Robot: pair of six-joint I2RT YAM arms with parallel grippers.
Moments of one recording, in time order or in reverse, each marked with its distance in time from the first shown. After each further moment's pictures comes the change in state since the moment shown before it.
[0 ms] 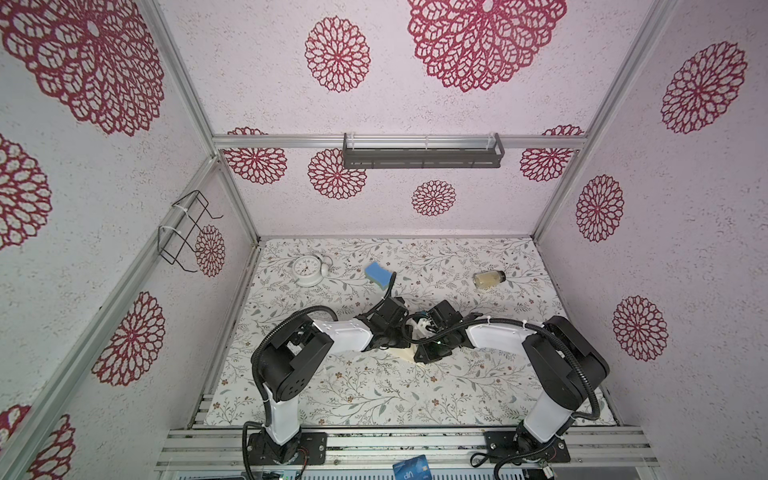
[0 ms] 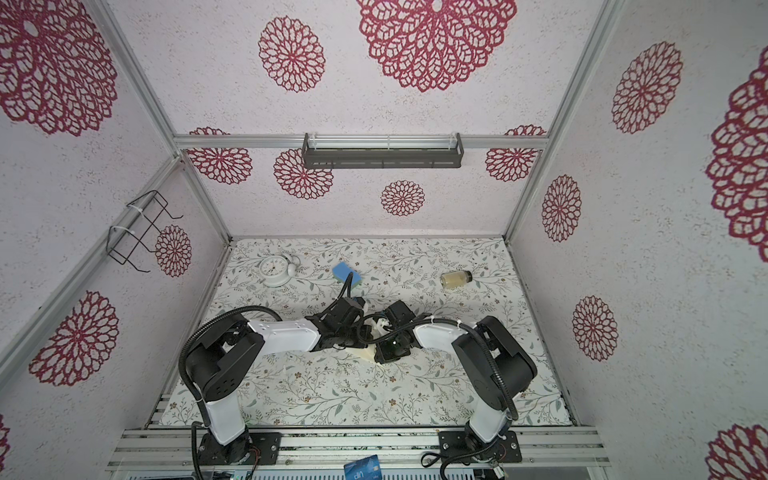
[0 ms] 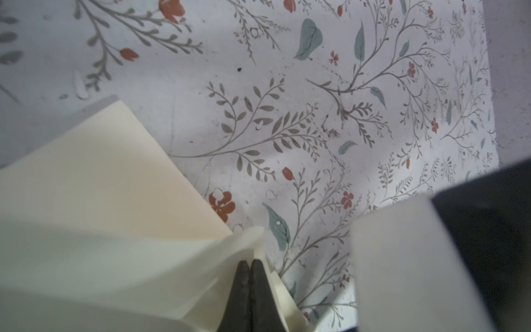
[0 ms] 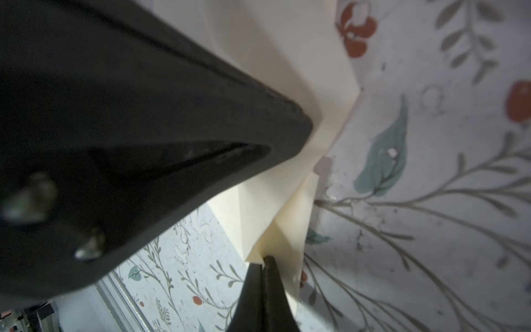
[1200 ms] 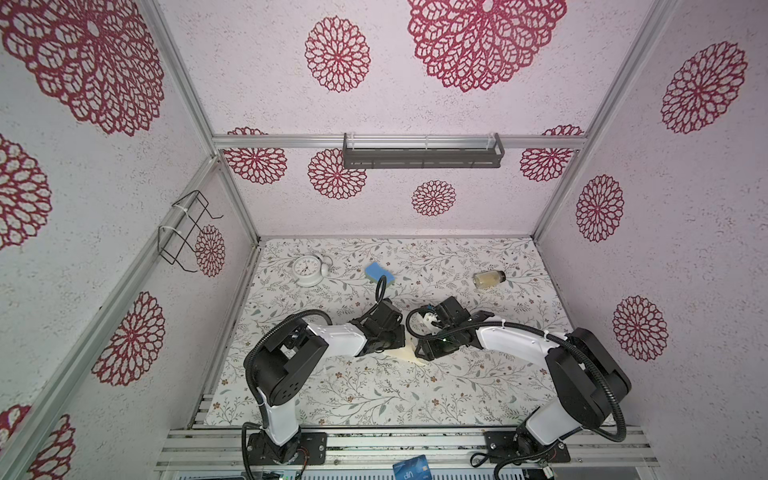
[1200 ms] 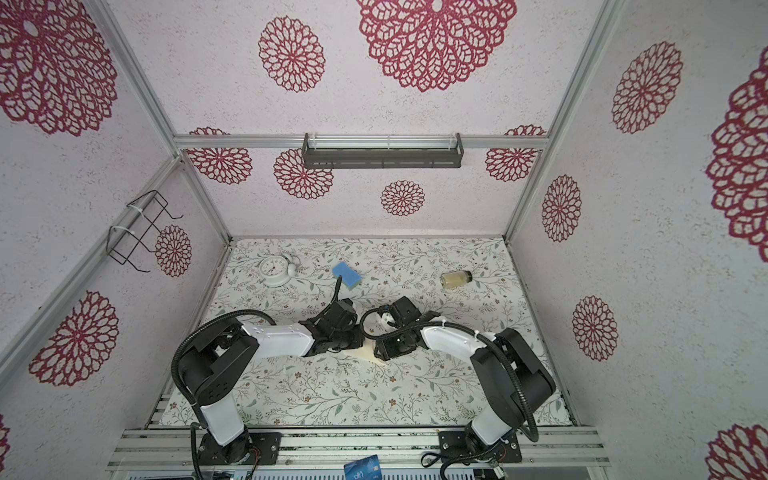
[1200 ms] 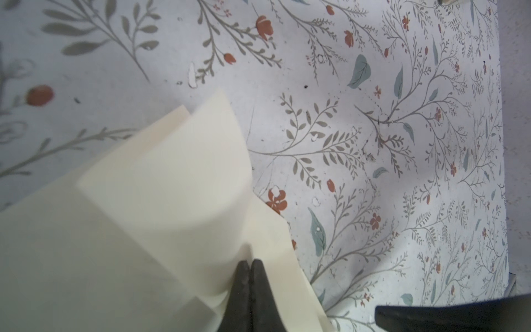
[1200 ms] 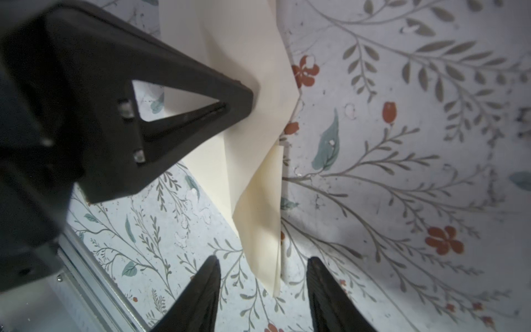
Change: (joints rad) left arm 0.013 -0.058 -0.103 0.064 -0.097 -0.157; right arm 0.002 -0.125 0.002 -0.085 0.135 -0.018
